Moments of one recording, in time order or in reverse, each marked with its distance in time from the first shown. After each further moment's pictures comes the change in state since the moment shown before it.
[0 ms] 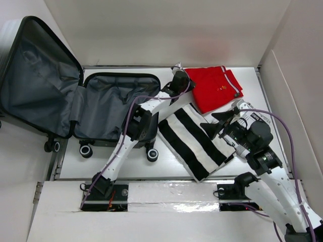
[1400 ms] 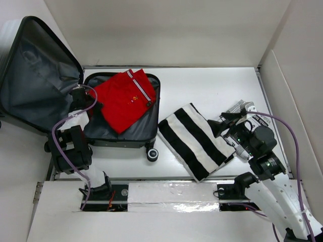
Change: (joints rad) left arm 0.881 -1.056 -1.295 -0.101 0.238 0.257; right arm 0.000 -0.083 -0.014 -0.061 0.217 0.002
